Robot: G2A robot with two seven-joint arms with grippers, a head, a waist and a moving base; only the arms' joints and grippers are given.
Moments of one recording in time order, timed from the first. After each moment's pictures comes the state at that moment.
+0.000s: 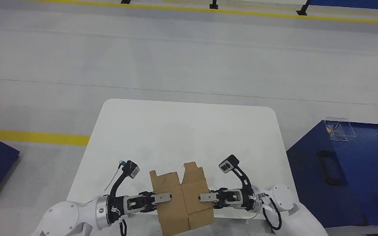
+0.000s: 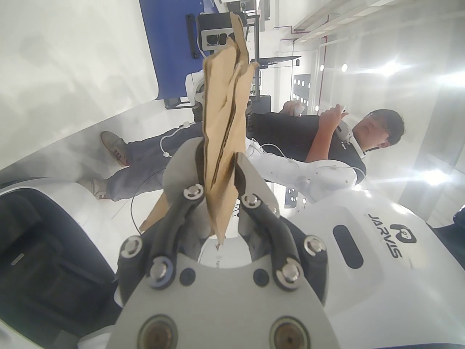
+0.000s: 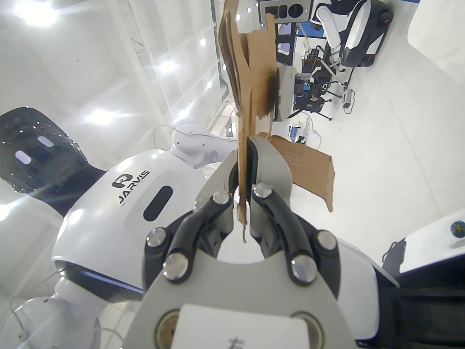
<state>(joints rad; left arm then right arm) 1.57 -1.11 -1.49 -2.01 -0.32 0.01 -1.15 -1.32 -0.99 1.10 -1.65 0.77 -0.31 1.19</state>
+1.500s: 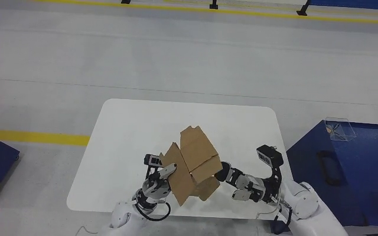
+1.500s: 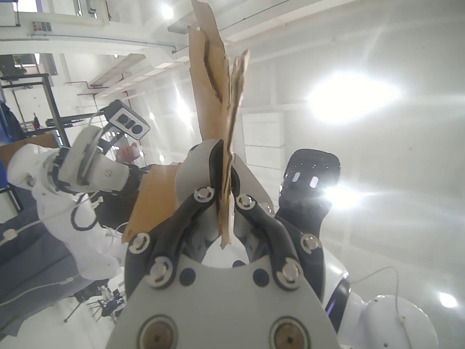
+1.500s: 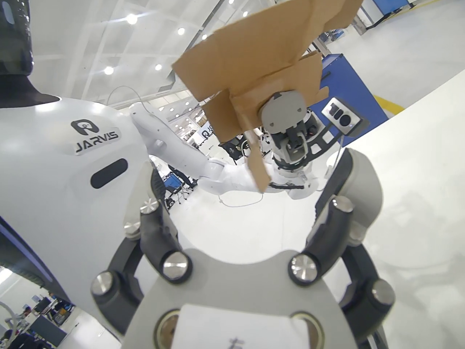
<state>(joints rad) 1.33 -1.26 -1.01 -1.55 -1.16 -0.58 -1.05 -1.40 -0.98 1.32 -1.78 0.40 -0.86 0.91</state>
